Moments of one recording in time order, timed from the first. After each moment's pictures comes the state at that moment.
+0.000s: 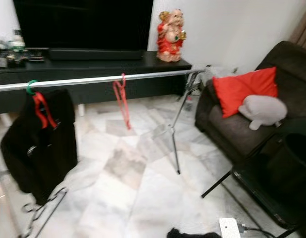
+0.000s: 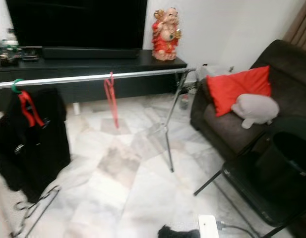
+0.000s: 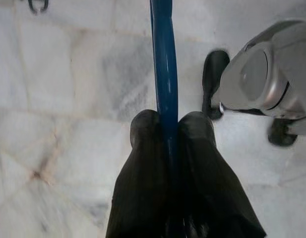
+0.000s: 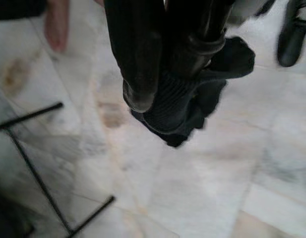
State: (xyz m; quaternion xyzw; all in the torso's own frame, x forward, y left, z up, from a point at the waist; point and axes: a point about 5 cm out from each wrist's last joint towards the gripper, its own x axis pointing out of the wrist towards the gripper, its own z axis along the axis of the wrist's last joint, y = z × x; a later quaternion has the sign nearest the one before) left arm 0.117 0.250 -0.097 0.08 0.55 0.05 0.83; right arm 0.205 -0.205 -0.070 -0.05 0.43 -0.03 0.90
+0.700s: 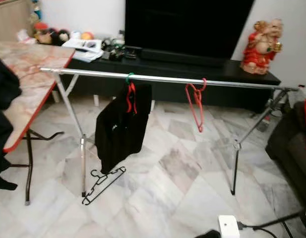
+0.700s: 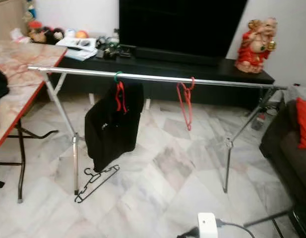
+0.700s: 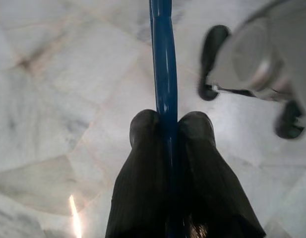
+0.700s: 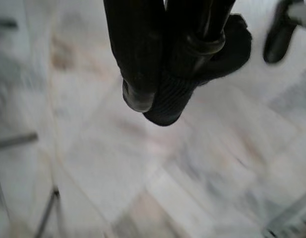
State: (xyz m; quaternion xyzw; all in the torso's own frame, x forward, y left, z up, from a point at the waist) left arm 0.119 0.229 -0.103 0.09 0.56 0.07 0.82; right arm 0.208 -0.200 -0.068 -0.04 0.41 -0.03 0.91
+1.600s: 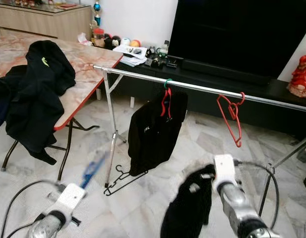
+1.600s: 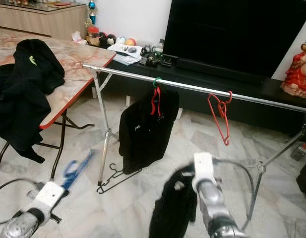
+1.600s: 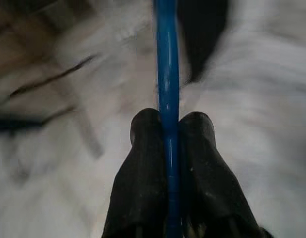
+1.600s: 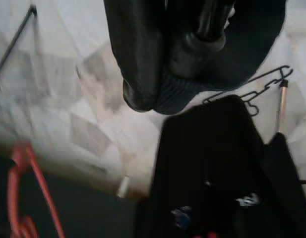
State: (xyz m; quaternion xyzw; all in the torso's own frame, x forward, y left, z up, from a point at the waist) left arm 0.252 0.238 0.027 0.27 0.18 -0.17 0.93; right arm 0.336 -0.186 0.043 -0.08 0.20 0.01 0.98
